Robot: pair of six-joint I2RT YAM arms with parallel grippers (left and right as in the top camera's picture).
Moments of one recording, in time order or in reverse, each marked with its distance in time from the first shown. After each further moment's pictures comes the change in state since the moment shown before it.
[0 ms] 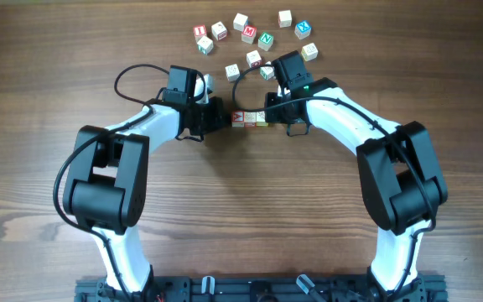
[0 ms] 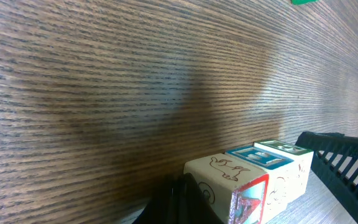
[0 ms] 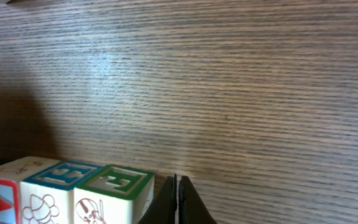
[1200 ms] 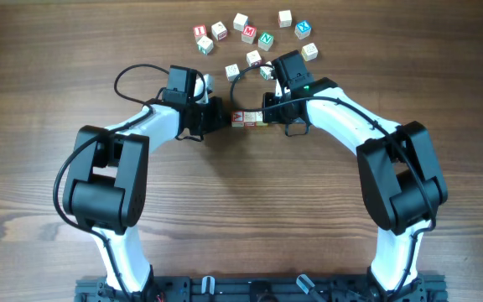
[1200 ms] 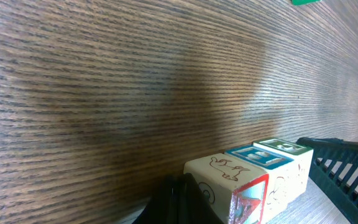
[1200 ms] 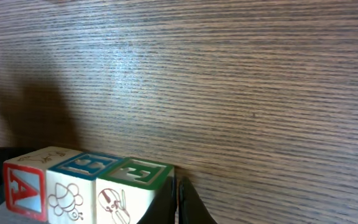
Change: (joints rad) left arm 0.000 0.000 0.000 0.000 0.000 0.000; right arm 0.000 0.000 0.000 0.009 -0.055 -0.008
